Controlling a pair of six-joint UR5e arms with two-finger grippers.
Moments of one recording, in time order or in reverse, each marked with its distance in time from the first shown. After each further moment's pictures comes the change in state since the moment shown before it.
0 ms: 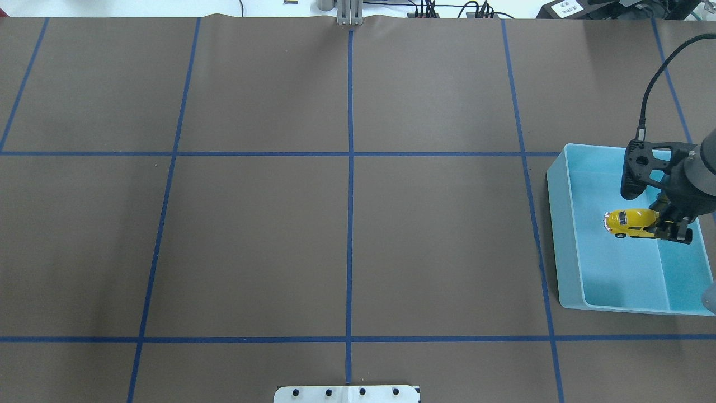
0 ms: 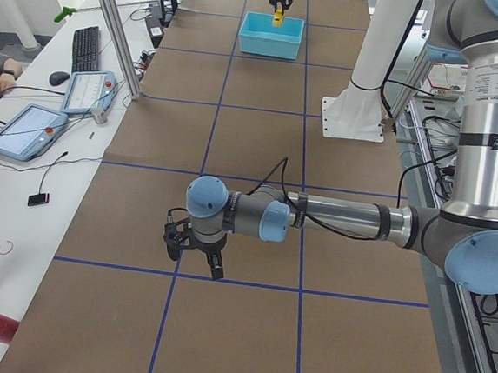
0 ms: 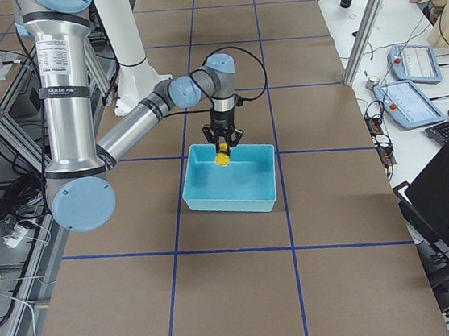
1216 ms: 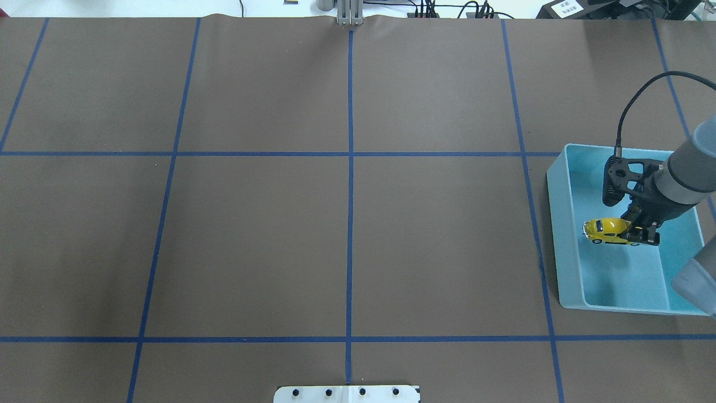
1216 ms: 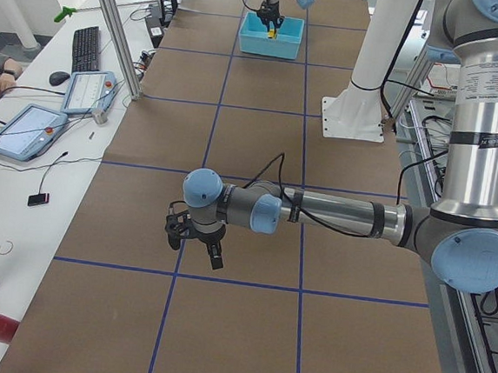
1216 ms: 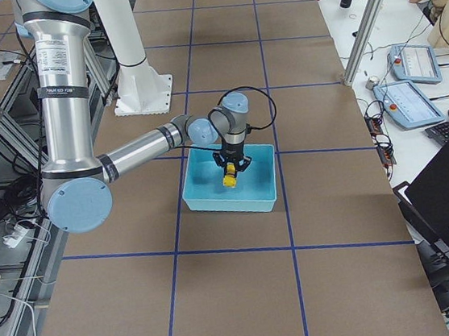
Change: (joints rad) left arm 0.067 -0.016 0.001 -0.001 0.001 -0.043; right arm -0.026 -0.006 -0.229 0.263 0.093 0.008
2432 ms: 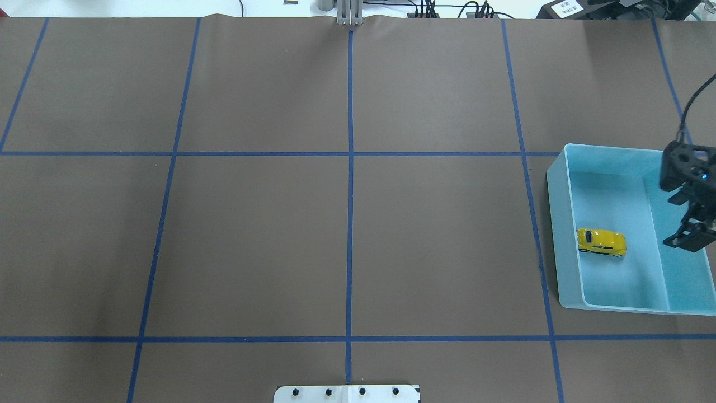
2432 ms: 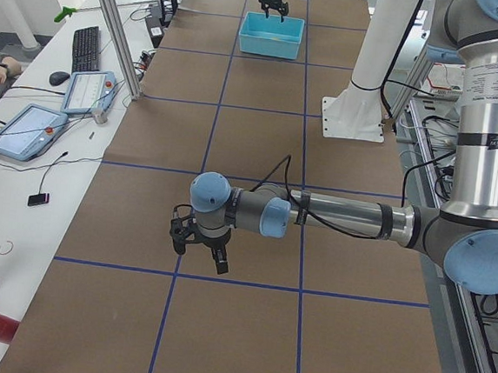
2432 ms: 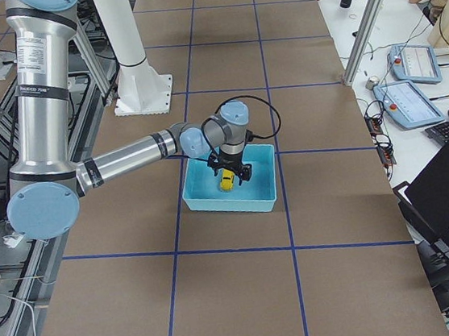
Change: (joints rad) left arm -0.037 0.057 -0.040 -0.004 0.002 0.016; right arm 0.220 -0.111 0.020 0.016 0.139 -0.030
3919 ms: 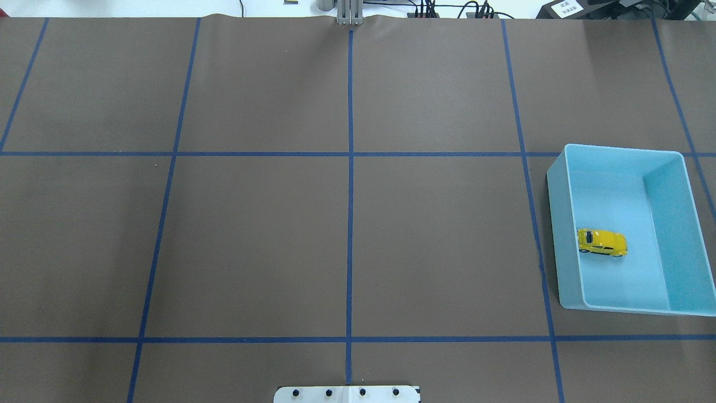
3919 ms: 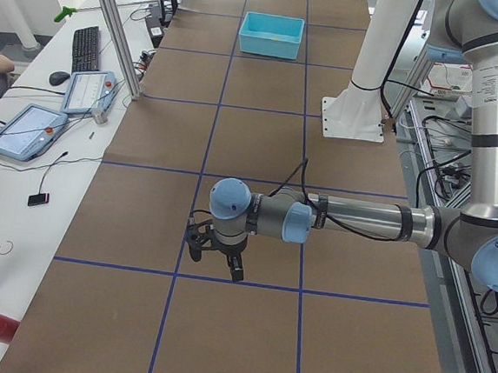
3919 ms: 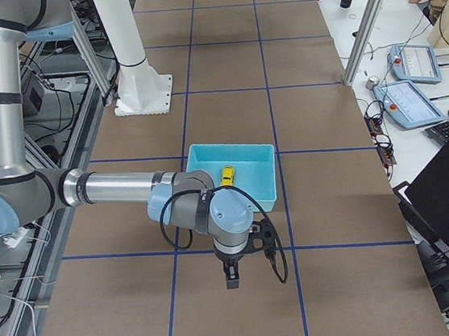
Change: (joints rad) left arm -0.009 0.071 -0.053 0.004 0.009 0.054; right arm 0.637 0.041 -0.275 -0.277 0.046 0.220
